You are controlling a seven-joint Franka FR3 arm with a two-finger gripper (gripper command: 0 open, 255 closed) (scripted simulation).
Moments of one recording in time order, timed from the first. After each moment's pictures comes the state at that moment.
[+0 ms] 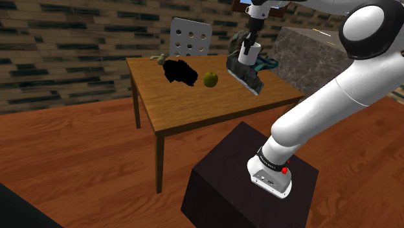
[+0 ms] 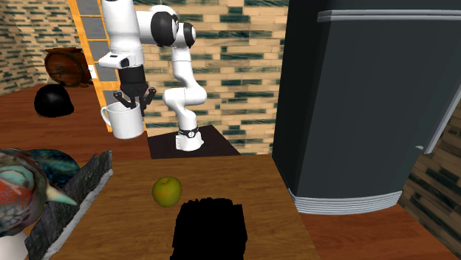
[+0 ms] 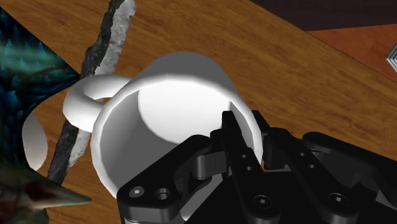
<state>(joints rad) -0.25 -0.26 -0.27 -1.97 -0.12 1.68 -0.58</state>
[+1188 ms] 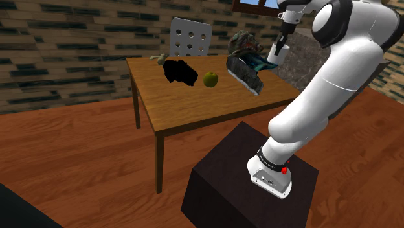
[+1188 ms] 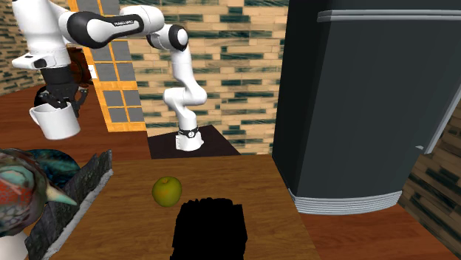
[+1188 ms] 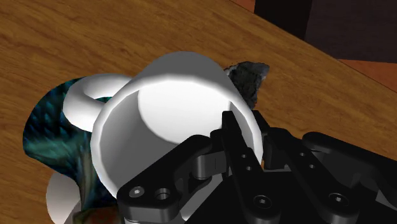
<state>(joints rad) -0.42 -0.01 -0.56 -1.72 -0.07 1.69 -1.07</state>
